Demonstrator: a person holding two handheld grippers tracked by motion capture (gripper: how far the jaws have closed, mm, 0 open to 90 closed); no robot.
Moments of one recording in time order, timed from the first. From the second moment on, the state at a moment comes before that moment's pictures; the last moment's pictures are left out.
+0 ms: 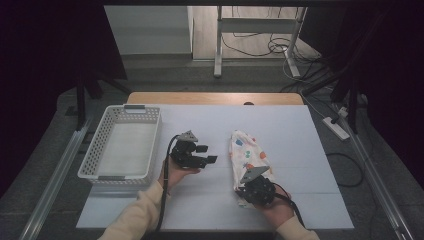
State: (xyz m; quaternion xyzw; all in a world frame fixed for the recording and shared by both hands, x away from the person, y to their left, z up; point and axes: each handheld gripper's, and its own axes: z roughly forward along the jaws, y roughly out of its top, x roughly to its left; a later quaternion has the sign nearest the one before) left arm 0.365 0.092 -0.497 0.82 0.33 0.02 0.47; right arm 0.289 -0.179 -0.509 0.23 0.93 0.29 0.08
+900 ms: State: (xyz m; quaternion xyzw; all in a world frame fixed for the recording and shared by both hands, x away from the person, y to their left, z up) left arm 0.365 0.098 -0.495 0.82 0.34 0.02 0.47; right arm 0.257 -0.127 -0.515 0.18 0.93 0.32 0.01
